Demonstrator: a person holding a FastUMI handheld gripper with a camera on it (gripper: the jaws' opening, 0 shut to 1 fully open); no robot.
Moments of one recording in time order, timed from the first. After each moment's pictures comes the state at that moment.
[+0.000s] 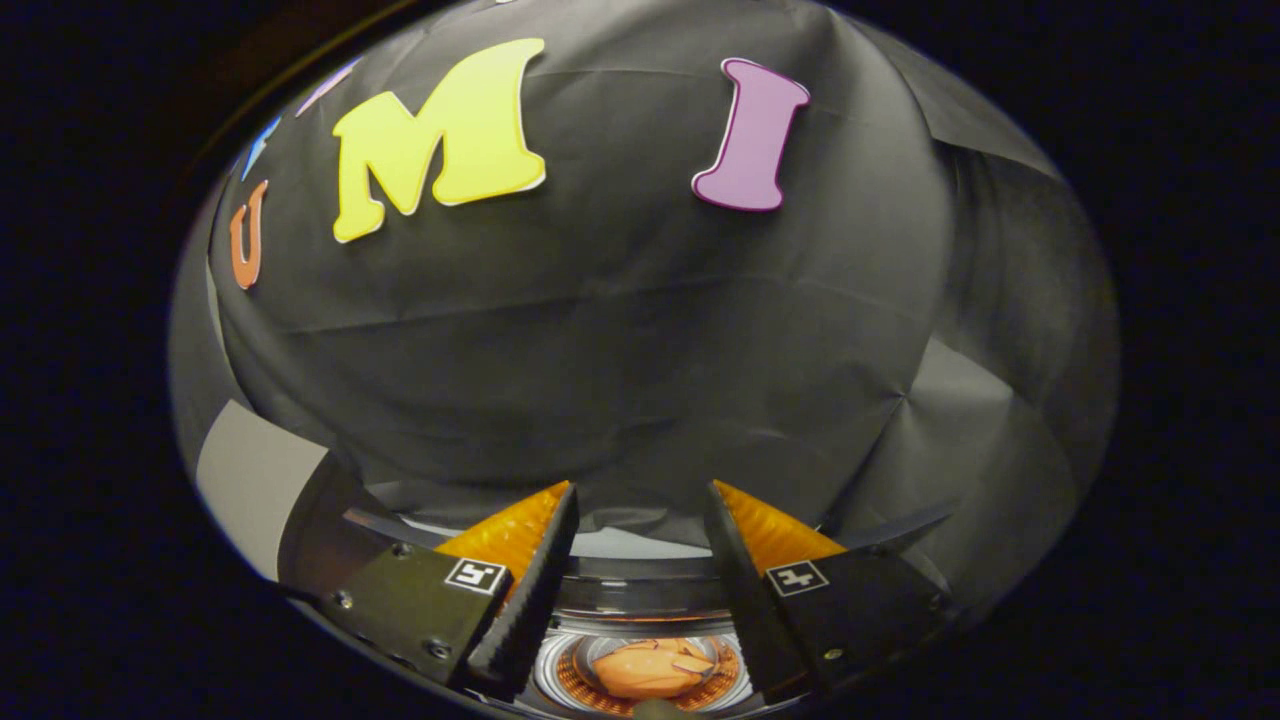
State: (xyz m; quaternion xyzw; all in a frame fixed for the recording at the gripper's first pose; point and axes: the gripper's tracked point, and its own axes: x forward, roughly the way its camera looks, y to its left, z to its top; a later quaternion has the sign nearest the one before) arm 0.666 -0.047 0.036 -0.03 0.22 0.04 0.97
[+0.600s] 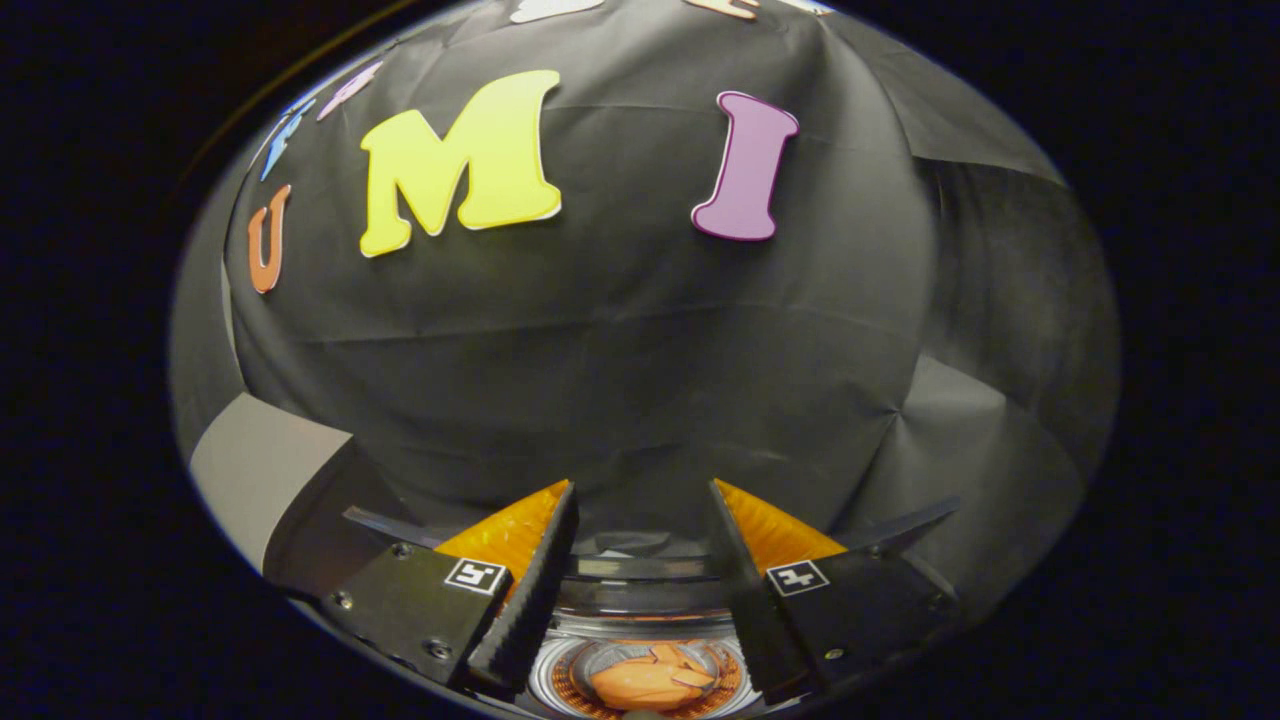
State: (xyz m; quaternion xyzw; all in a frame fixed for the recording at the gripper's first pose) arm 0.634 -0.051 0.036 -0.03 0.16 0.05 0.99
